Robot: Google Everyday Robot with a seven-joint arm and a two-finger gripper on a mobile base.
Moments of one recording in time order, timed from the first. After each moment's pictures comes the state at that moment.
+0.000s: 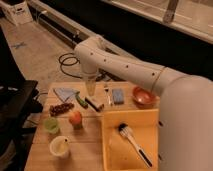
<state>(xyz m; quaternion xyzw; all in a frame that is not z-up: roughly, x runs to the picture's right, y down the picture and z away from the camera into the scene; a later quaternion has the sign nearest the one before) -0.094 -0.023 0.780 -0.25 -0.12 -0.13 0.95</state>
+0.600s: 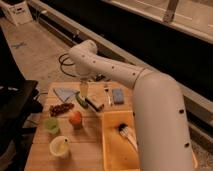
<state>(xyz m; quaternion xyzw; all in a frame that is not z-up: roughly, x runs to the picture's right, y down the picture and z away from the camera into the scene) -0.125 -0.014 0.832 -0.29 -0.09 -0.02 0.95</state>
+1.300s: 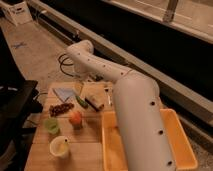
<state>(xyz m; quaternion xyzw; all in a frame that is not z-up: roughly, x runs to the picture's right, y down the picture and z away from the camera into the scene) -0.133 -0.015 0.869 -0.34 0.00 0.19 0.92</state>
